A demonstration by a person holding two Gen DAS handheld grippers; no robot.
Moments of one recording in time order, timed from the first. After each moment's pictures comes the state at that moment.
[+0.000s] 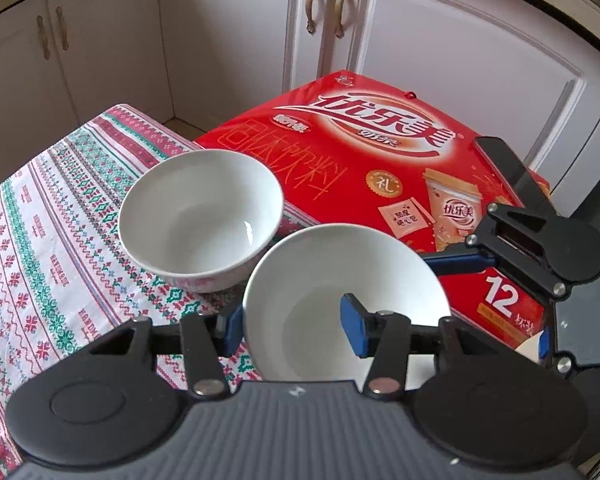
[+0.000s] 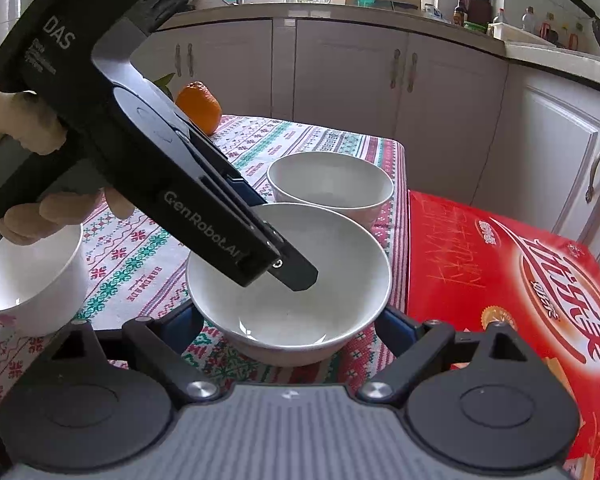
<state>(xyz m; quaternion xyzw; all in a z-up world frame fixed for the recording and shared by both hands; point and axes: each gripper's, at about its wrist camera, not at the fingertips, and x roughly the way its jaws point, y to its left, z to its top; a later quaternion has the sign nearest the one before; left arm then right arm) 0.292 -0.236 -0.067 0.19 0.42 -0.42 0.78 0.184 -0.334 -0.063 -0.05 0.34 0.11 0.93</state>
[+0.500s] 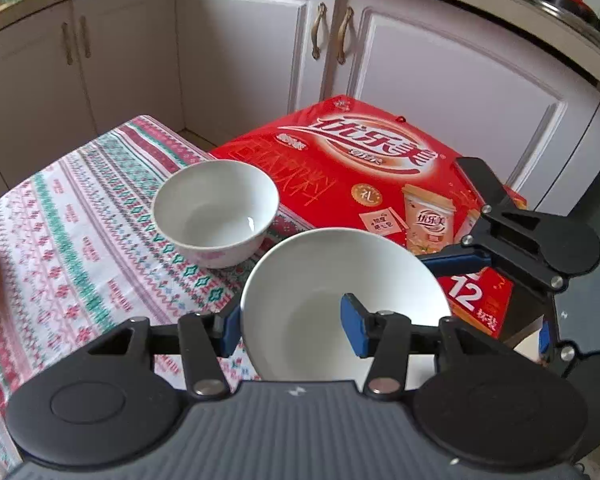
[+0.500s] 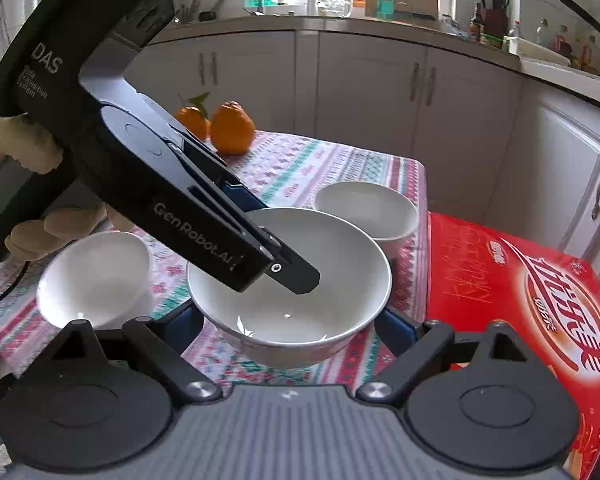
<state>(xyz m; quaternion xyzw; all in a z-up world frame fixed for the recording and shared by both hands) 0.256 -0.195 -0.027 0.15 0.40 -0.41 0.80 0.156 -0.310 -0.021 -0.05 0.33 0.15 0.93</state>
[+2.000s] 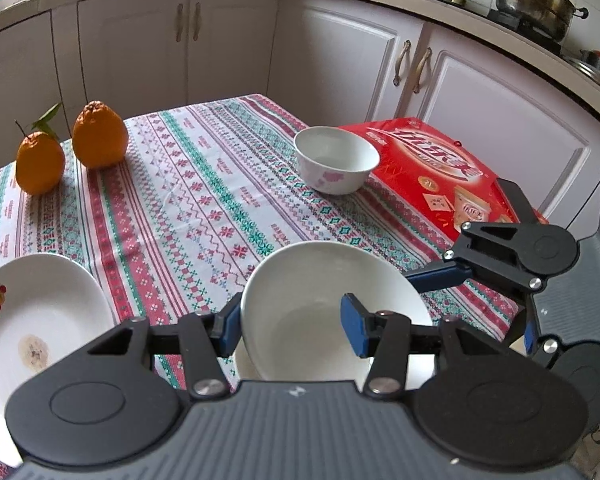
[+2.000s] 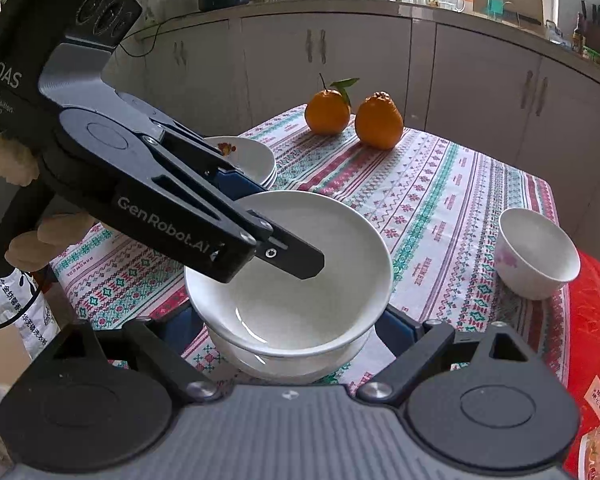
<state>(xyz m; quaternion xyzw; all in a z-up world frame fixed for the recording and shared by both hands) 0.215 -0.048 -0.023 0.08 0.41 -0.33 0.85 0.153 -0.192 -0.017 -0.07 0.37 0.26 0.89</state>
